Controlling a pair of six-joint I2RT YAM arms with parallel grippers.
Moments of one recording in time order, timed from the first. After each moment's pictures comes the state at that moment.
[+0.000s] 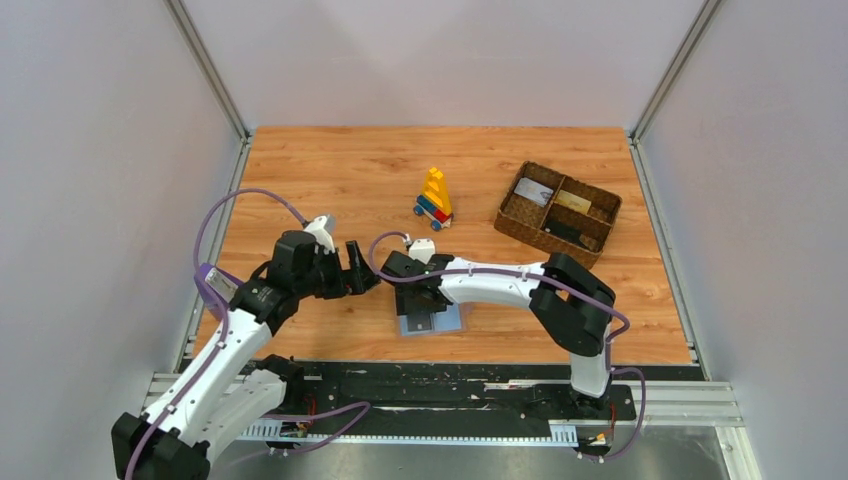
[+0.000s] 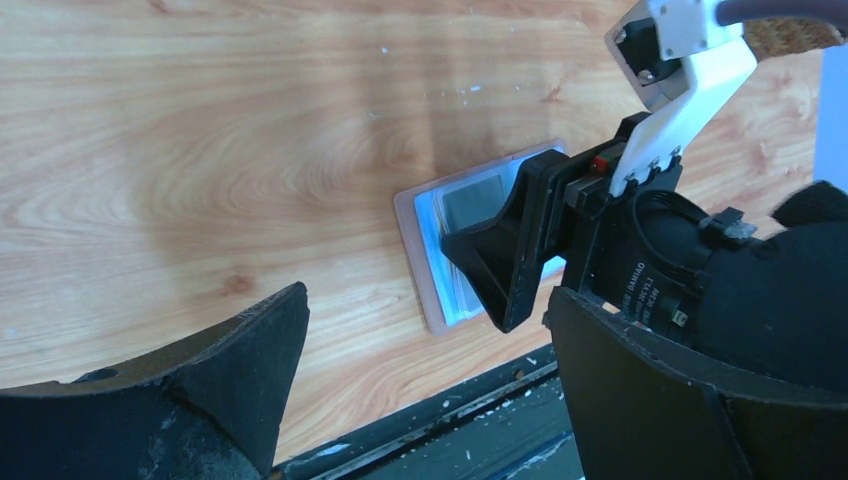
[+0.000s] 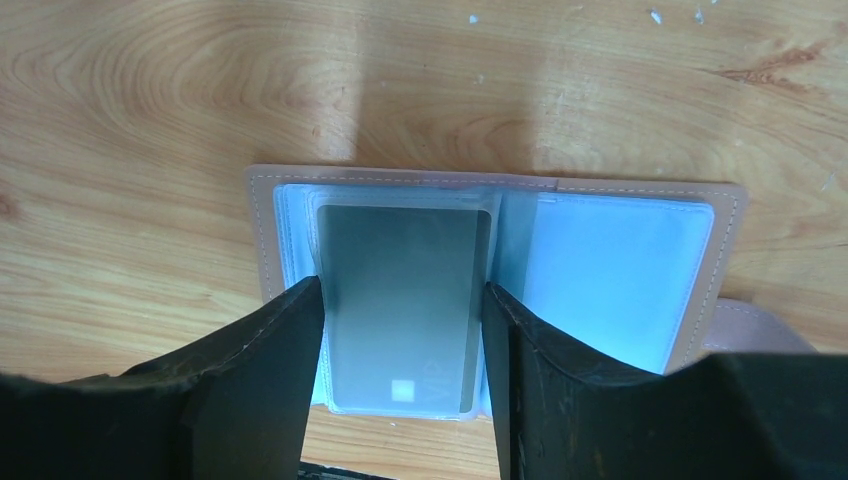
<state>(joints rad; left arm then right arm) -0.39 0.79 0.66 -0.55 0.21 -0.54 1.10 1.92 1.31 -0.63 0.30 0.93</state>
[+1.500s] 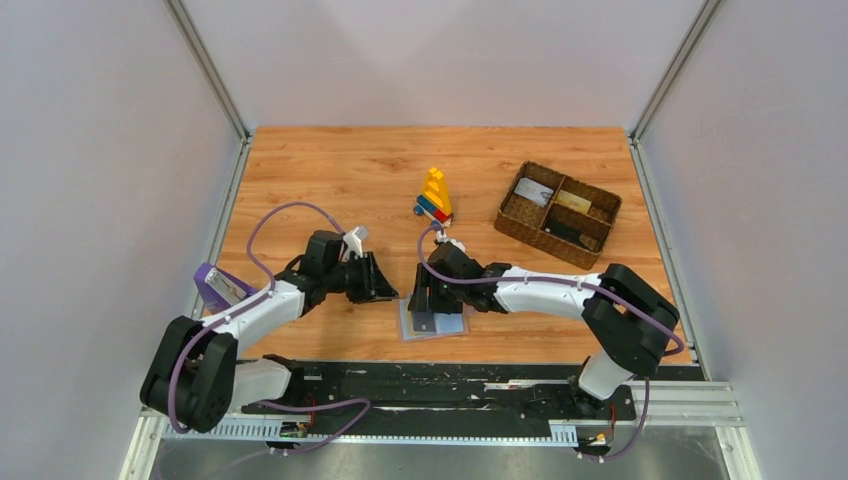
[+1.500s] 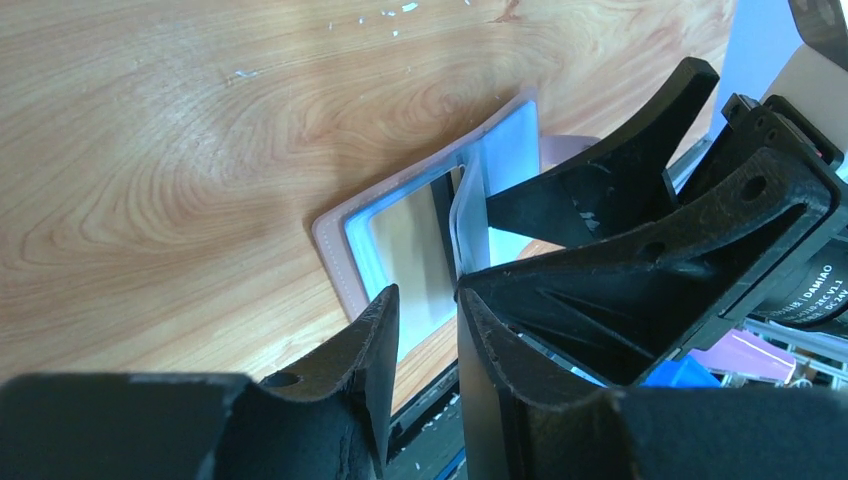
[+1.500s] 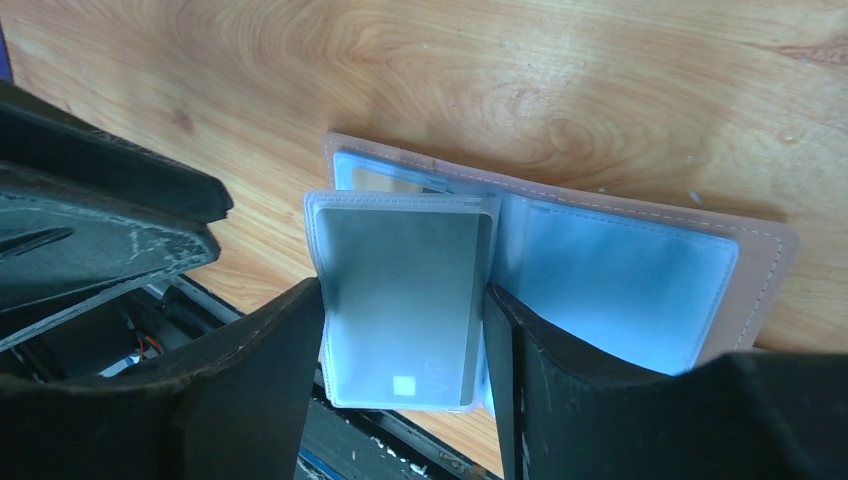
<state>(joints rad) -0.39 1.20 0.49 -0.09 0.57 -0.66 0.95 1.62 0.88 -0.15 -0.04 0.91</state>
